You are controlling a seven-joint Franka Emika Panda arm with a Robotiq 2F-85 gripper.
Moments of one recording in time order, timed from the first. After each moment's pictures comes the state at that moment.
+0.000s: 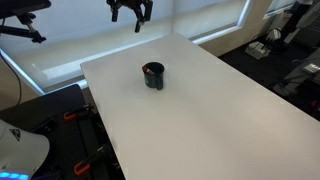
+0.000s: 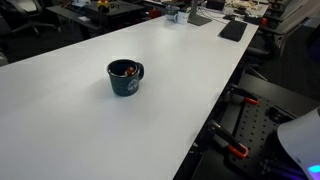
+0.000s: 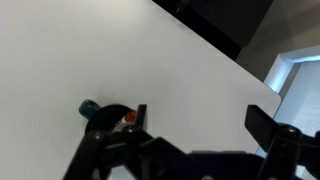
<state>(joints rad) 0.14 0.08 0.10 -2.02 0.09 1.72 -0.39</state>
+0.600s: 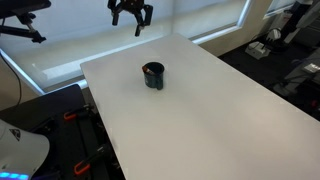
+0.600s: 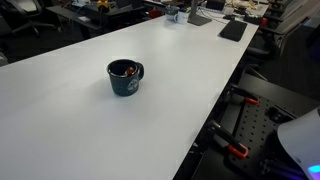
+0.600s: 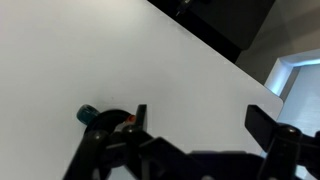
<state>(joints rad) 0.13 0.10 0.10 -2.02 0.09 1.72 -0.39</state>
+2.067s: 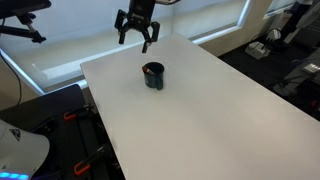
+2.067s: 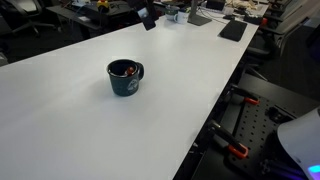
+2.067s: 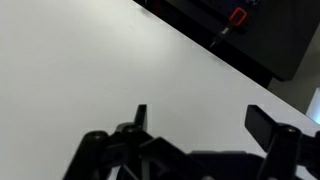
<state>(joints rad) 0.11 0.18 0.10 -2.03 -0.09 1.70 -0.36</state>
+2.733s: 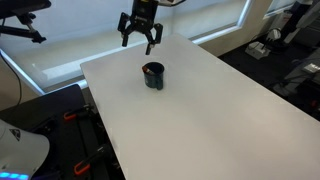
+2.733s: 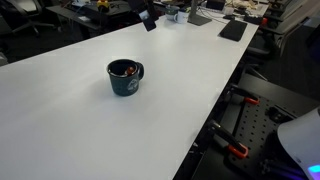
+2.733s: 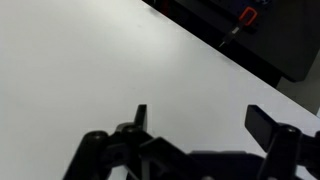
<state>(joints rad) 0.10 0.20 0.10 -2.02 -0.12 1.72 -0.36</state>
